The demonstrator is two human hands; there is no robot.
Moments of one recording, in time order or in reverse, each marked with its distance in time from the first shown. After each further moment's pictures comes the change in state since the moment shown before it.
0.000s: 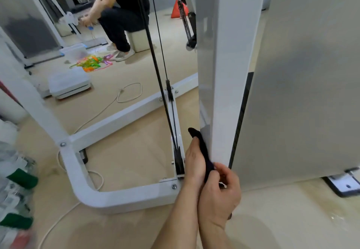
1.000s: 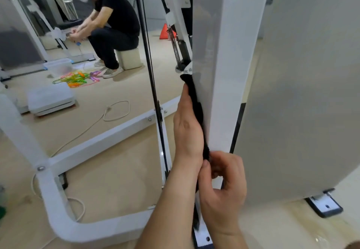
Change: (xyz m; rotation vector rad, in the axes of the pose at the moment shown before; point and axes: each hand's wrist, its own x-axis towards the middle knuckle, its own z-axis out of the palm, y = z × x) left_hand -0.006 0.132 0.011 -0.258 -0.088 0.674; right_hand 0.029 -0.082 0.011 -0.015 -0.248 -0.771
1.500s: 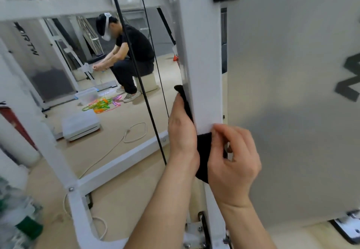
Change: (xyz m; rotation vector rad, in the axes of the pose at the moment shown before) left_hand 0.011 0.077 0.030 -0.061 0.082 -0.209; right_hand 0.096 -0.050 -0.001 -0.058 0.218 -0.244
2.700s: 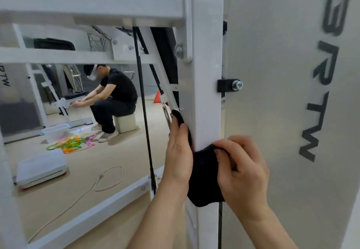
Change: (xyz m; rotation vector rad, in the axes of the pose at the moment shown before) left_hand 0.022 0.054 0.000 0.053 -0.286 0.192; right_hand 0.088 -0.027 -0.002 -0.118 -0.136 -0.318
